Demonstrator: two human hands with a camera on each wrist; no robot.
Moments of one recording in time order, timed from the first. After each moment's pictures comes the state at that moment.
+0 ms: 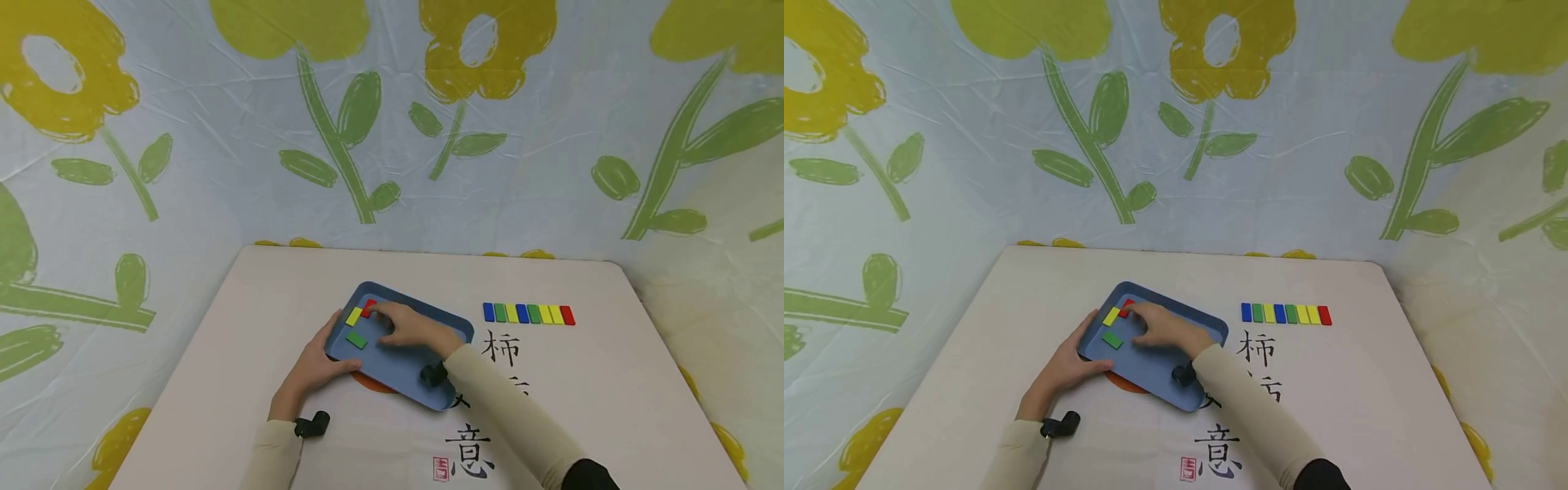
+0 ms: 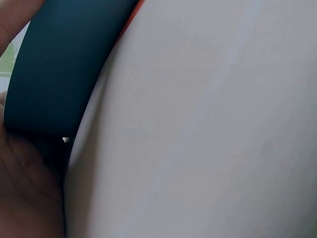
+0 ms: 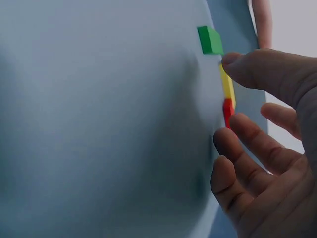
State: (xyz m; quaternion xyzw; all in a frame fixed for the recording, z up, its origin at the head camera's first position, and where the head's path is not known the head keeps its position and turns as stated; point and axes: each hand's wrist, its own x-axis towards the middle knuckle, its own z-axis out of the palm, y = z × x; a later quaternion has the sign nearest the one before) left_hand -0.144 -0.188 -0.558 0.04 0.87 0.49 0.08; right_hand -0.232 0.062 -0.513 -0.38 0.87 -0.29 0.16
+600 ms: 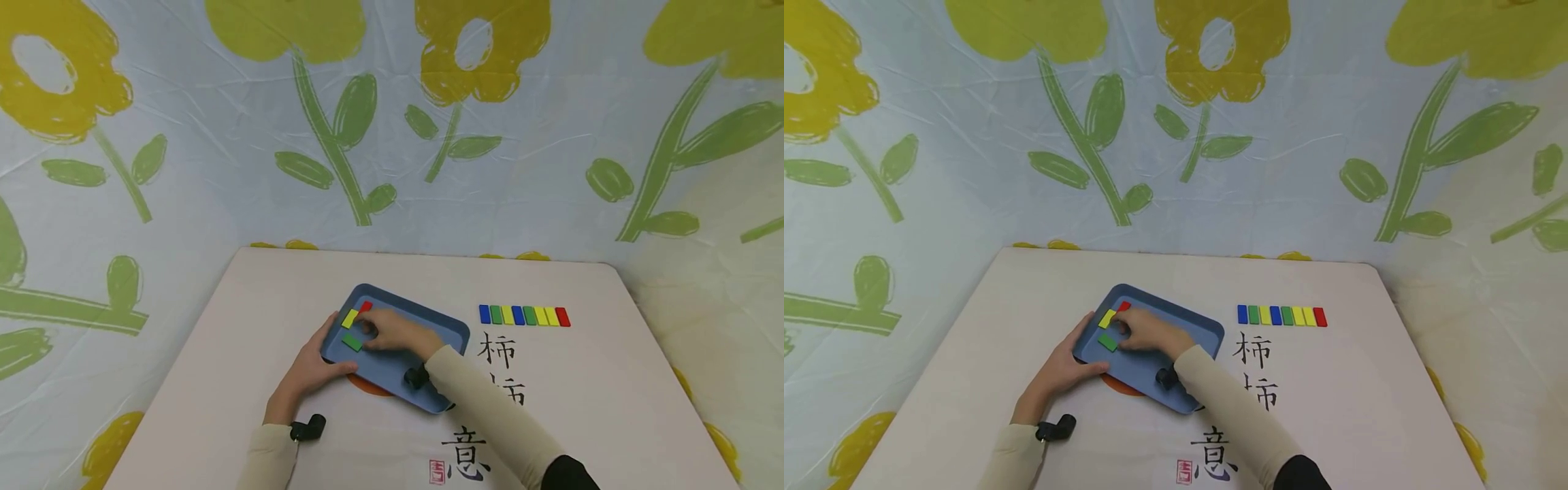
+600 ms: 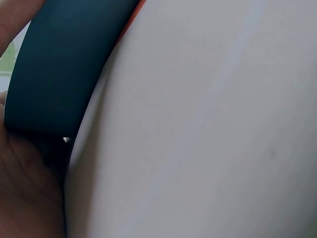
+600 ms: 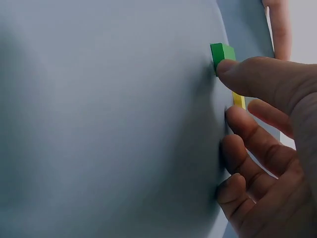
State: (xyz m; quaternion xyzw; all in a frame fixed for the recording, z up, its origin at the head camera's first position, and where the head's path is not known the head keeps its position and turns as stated) left_hand -0.146 -0.189 -0.562 0.05 0.87 0.49 0.07; right_hand -0.232 0.036 -0.517 -0.37 0.87 -0.26 0.18
